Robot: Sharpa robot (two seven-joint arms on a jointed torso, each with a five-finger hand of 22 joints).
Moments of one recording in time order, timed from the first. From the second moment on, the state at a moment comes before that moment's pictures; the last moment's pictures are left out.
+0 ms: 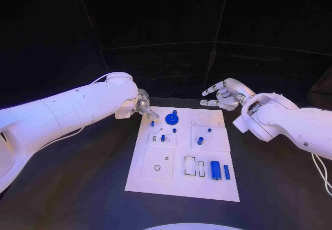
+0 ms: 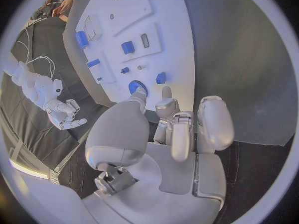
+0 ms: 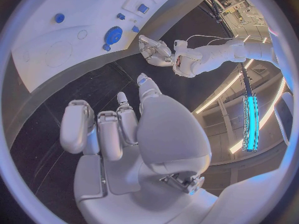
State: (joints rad) left arm 1.37 -0.46 -0.05 1.01 -1.13 0.34 -0.53; left_hand 1.08 -0.02 -0.01 0.27 0.05 0.87 0.07 0.55 0.58 1.27 -0.01 1.16 0.97 1.47 -0.08 1.56 1.31 0.07 1.47 0.02 1.25 1.18; right arm 1.29 -0.86 -0.03 1.53 -0.97 -0.44 -0.06; right_hand 1.38 -0.05 -0.06 0.16 0.32 0.89 0.16 0.10 0.07 1.43 0.07 1.34 1.31 1.46 0.00 1.51 1.31 0.08 1.39 0.10 1.40 1.17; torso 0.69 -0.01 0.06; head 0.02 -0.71
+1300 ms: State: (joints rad) left arm 1.34 -0.39 -0.06 0.91 -1.13 0.36 -0.53; left_hand 1.13 0.04 -0.05 0.26 0.05 0.89 0.06 0.55 0.57 1.28 -0.02 1.17 0.98 1.47 -0.08 1.56 1.31 0.07 1.47 0.02 1.25 1.19; right arm 1.29 -0.85 -0.03 1.53 -0.97 -0.43 -0.06; right_hand 1.38 -0.05 -0.06 0.16 0.32 0.89 0.16 0.10 0.08 1.43 0.07 1.34 1.31 1.46 0.00 1.51 1.31 0.08 1.39 0.10 1.40 1.17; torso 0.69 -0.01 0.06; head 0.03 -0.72
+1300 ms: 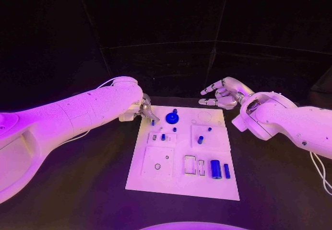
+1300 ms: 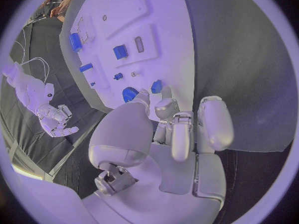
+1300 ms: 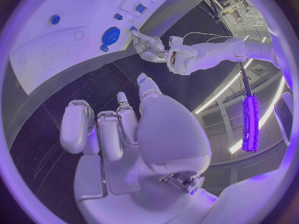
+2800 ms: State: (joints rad) left arm 1.33 -0.45 -0.06 0.99 -1.04 0.30 -0.52; left_hand 1.32 0.09 0.19 0.14 0.04 0.89 0.05 0.59 0.56 1.28 -0.03 1.17 0.98 1.47 -0.09 1.56 1.31 0.07 1.47 0.02 1.26 1.21; right arm 1.29 -0.85 -0.03 1.53 -0.97 -0.43 -0.06; right_hand 1.38 -0.05 -0.06 0.16 0.32 0.89 0.16 0.10 0.07 1.43 0.07 1.34 1.31 1.46 0.00 1.51 1.31 0.08 1.39 0.10 1.40 1.17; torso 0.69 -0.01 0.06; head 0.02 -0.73
